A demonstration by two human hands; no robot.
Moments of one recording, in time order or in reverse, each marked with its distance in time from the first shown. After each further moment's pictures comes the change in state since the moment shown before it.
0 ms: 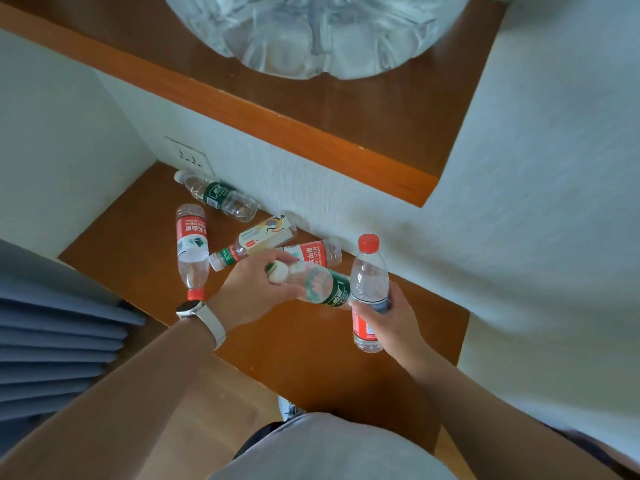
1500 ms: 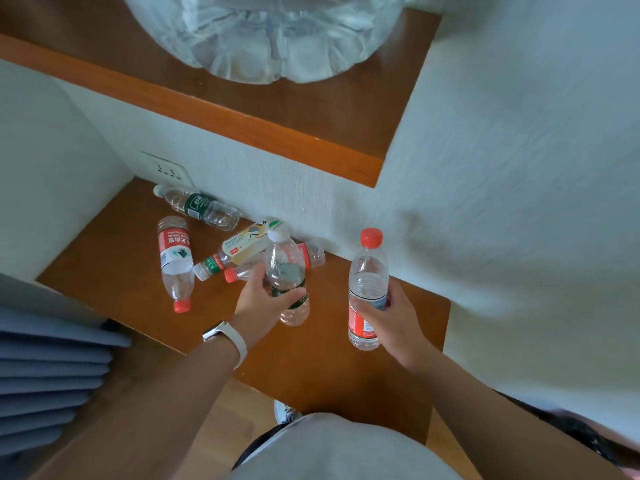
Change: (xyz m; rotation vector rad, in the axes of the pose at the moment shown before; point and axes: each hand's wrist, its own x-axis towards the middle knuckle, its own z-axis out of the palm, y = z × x) left_hand 0.004 -0.025 0.062 -0.364 0.101 -0.117; right_hand -0.027 -0.021 -0.022 0.101 0.017 0.089
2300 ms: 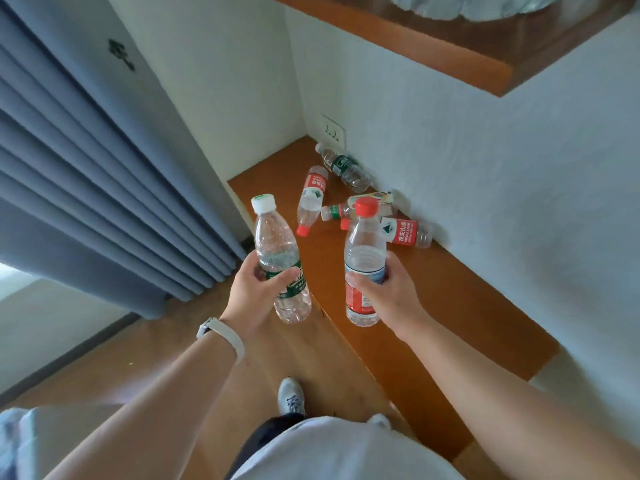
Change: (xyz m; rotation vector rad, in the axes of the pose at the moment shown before) left_hand -0.202 -0.019 -0.060 -0.230 0.630 -0.125; right_hand -0.064 -0.034 0.075 0.005 -0.588 -0.281
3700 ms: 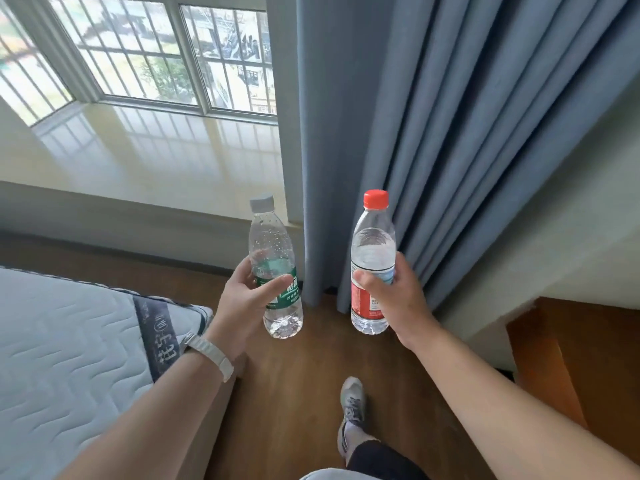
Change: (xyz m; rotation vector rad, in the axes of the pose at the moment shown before) left_hand -0.007 -0.143 -0.580 -0.538 0.656 0.035; right_hand 0.078 -0.152 0.634 0.003 -0.690 -0.131
